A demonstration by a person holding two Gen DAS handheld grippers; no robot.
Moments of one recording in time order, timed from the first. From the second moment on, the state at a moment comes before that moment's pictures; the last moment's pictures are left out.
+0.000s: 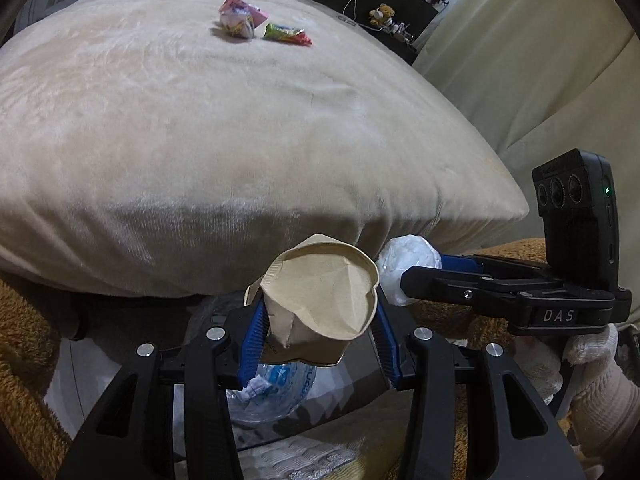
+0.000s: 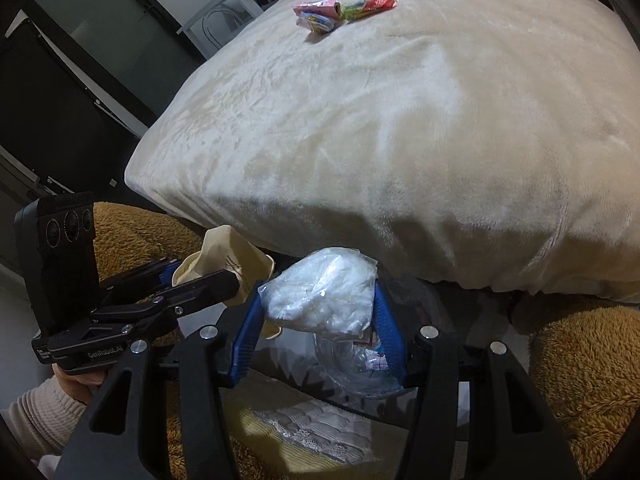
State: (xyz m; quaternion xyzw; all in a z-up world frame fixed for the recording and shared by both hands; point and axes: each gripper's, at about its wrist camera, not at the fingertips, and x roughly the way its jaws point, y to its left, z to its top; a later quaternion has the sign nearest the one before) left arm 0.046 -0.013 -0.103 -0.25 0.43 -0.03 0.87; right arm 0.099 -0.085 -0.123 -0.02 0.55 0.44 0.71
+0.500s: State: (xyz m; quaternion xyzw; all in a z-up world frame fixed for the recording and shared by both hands) left arm 0.053 -0.002 -0.149 -0.29 0.51 0.00 0.81; right arm 0.111 -0.073 -0.174 -0.05 0.65 0.38 0.66
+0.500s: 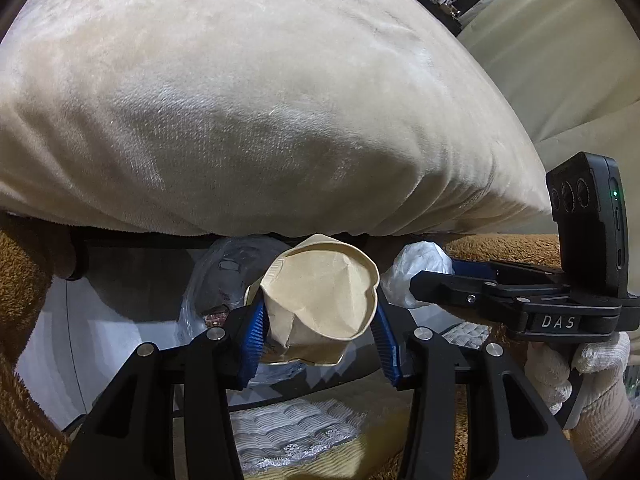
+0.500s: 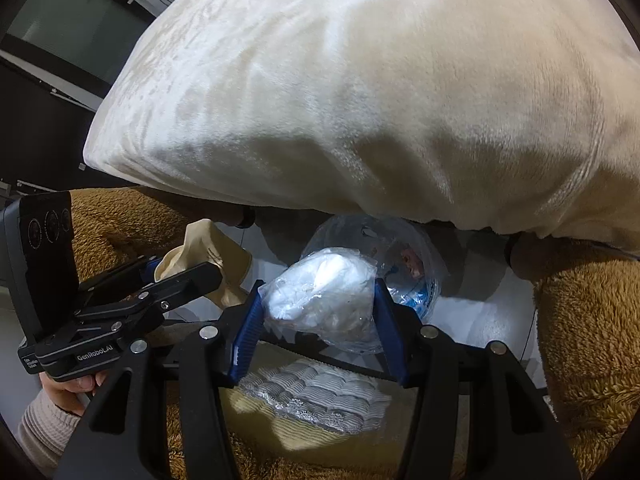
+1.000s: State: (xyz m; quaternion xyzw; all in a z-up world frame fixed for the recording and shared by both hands) left arm 0.058 0.004 -0.176 -0.34 0.55 0.01 0.76; right arm 0.119 -0.063 -0.206 -0.04 0.71 0.33 0.62
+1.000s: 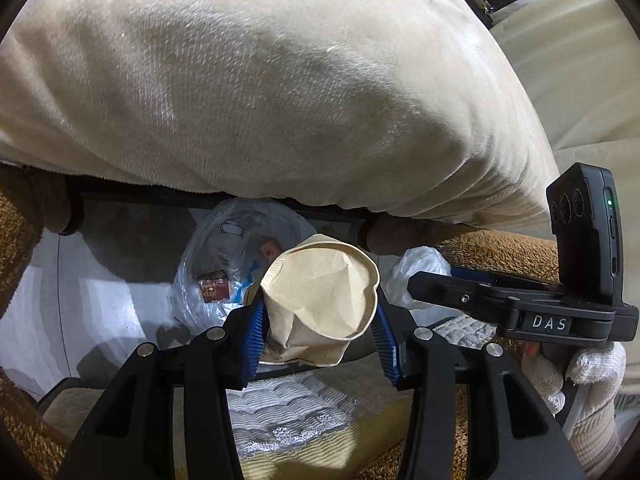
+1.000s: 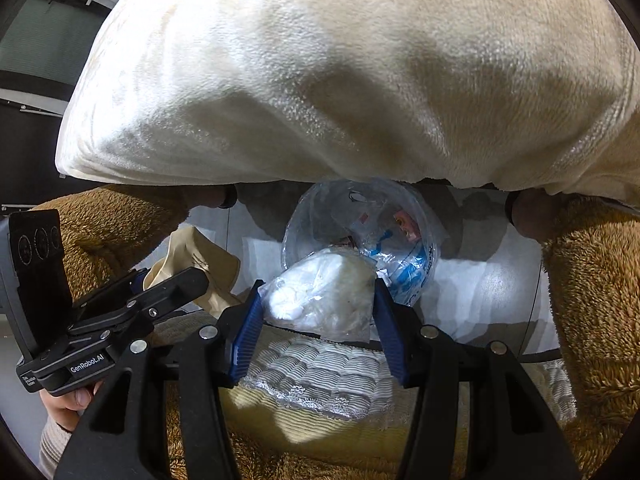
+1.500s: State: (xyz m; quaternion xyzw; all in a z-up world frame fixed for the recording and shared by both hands) left arm 0.059 0.000 -0.193 -0.36 0.58 0.00 0.73; right arm 0.122 -0.069 -0.206 -0.03 0.71 0.32 0.63
